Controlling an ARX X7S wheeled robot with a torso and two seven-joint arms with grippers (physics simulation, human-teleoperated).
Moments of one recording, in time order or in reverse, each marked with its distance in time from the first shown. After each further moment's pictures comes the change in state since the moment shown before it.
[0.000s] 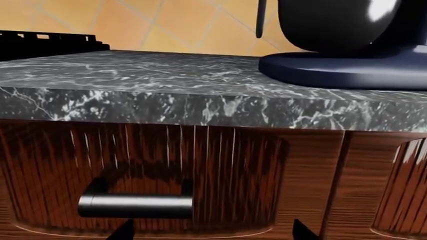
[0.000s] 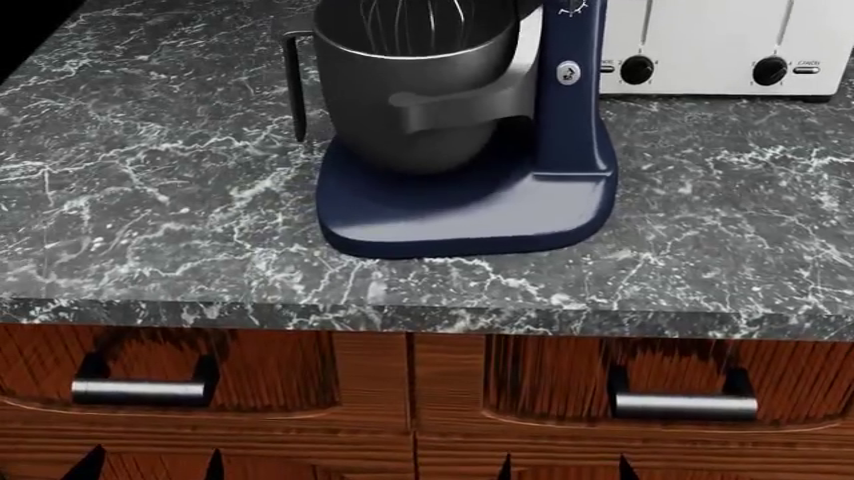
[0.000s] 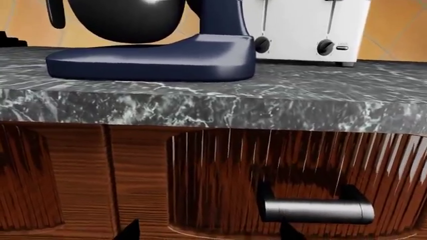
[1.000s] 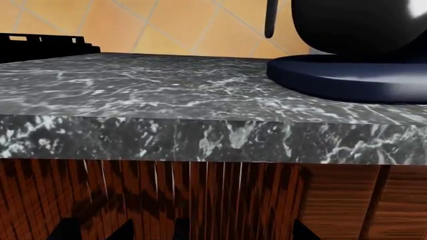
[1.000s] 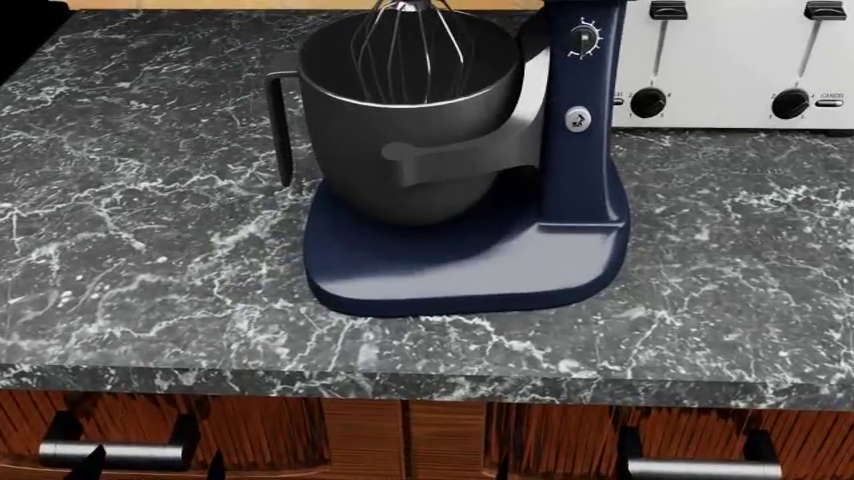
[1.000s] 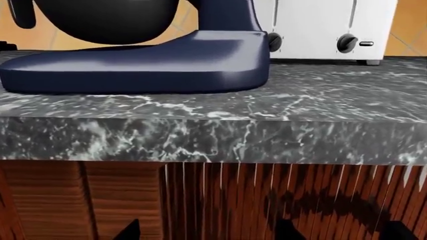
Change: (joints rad) left arm -0.006 -0.025 0.033 -0.003 -0.016 0.011 -0.027; right arm 0.008 0.022 -0.025 0.008 0.047 -0.007 0.010
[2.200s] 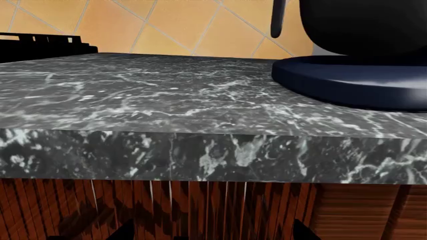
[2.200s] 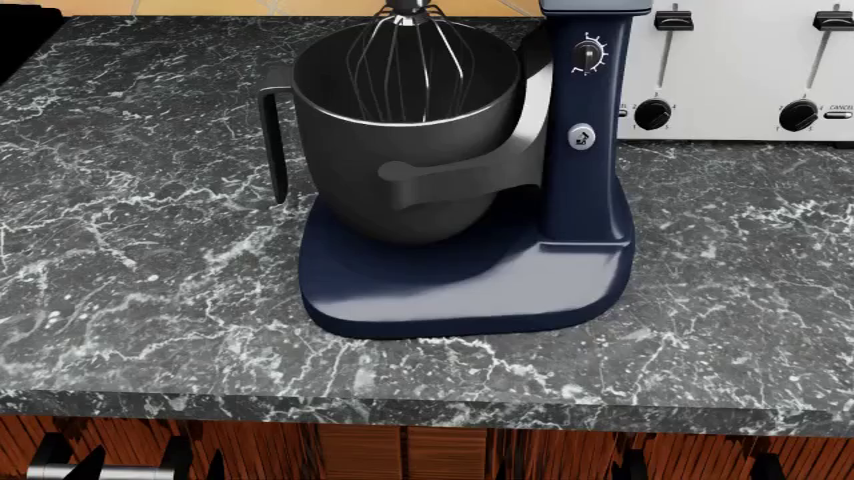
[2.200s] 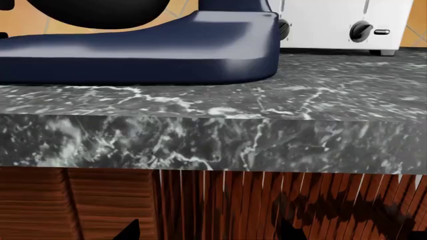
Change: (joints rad) left arm -0.007 -0.022 0.028 -0.005 -0.023 0.011 -0.027; right arm 0.018 0.021 -0.033 0.029 0.027 0.012 0.021
